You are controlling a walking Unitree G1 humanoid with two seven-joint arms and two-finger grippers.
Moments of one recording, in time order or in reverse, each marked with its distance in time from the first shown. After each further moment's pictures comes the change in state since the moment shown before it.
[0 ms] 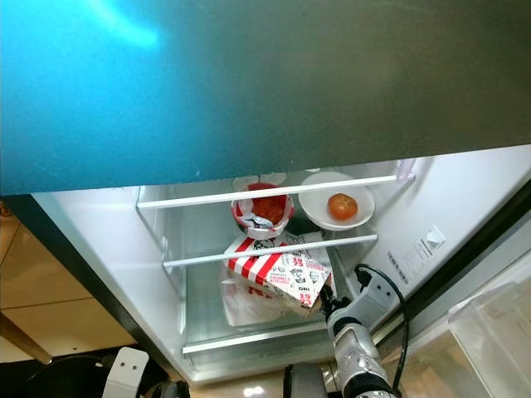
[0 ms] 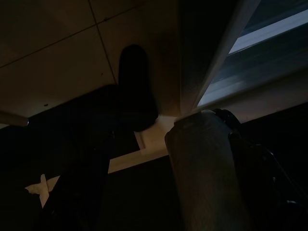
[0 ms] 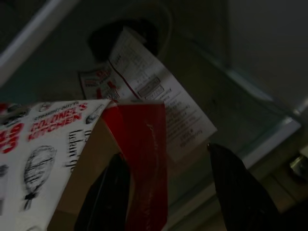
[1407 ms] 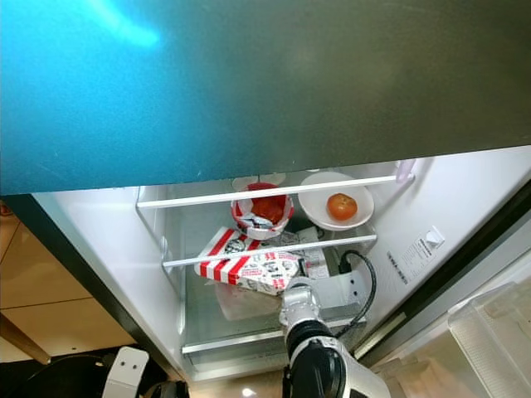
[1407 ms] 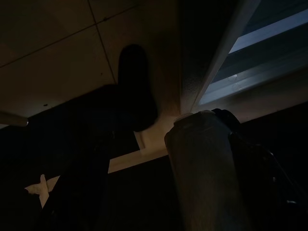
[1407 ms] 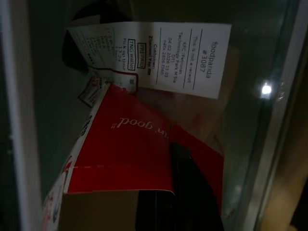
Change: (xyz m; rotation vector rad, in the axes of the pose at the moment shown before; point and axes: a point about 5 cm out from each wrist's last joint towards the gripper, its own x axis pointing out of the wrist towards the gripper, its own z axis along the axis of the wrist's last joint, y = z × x) left arm 0.001 0.000 0.001 0.002 0.002 -0.001; right arm 0.016 0.118 -0.005 0.649 0.116 -0.213
